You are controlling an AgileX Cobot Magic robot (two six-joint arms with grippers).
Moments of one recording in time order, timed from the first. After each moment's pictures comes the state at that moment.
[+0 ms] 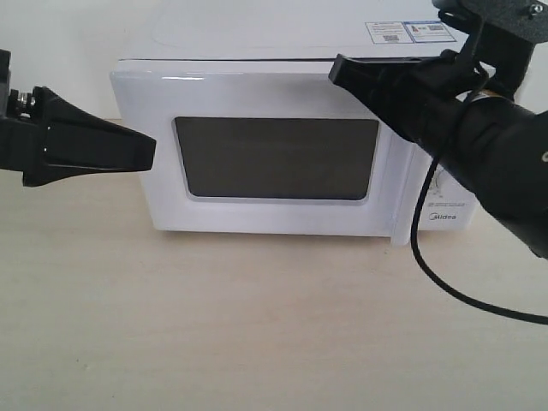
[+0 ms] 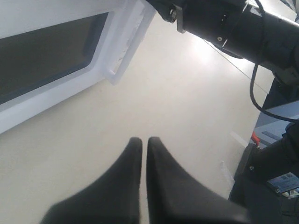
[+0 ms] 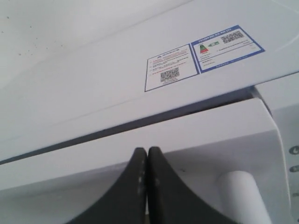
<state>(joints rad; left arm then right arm) -0.22 1.12 -0.81 -1.15 0.91 1.05 0.70 1.45 -0.73 0.98 -0.68 -0.34</state>
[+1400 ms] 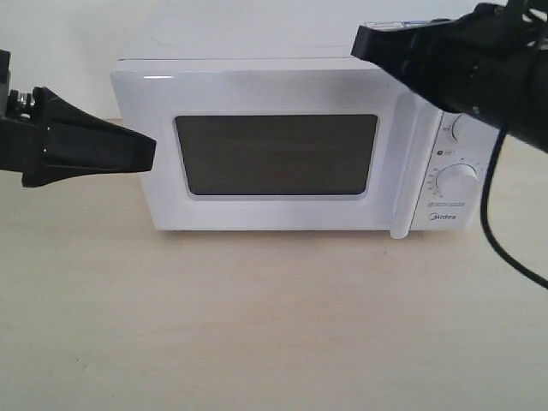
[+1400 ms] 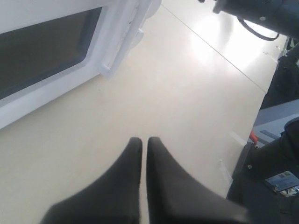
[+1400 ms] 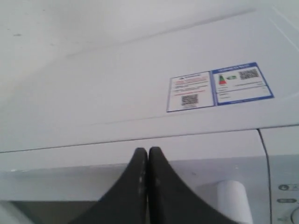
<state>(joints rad) -0.22 1.12 -0.81 -1.15 0.92 1.05 0.64 1.24 -0.74 1.01 -0.41 -0.60</state>
